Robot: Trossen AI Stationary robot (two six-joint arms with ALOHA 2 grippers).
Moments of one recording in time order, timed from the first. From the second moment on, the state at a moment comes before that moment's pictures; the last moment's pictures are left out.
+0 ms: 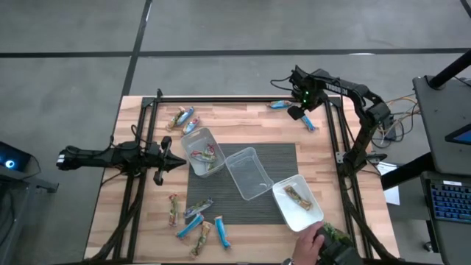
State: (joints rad) left arm -0.05 0.05 0.01 0.01 0.00 -0.19; right arm -0.97 1.80 1.27 -1.07 0.05 0.06
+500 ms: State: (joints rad) left arm -0.05 0.05 0.01 0.01 0.00 -0.19; right arm -0.97 1.80 1.24 -1.06 0.05 0.10
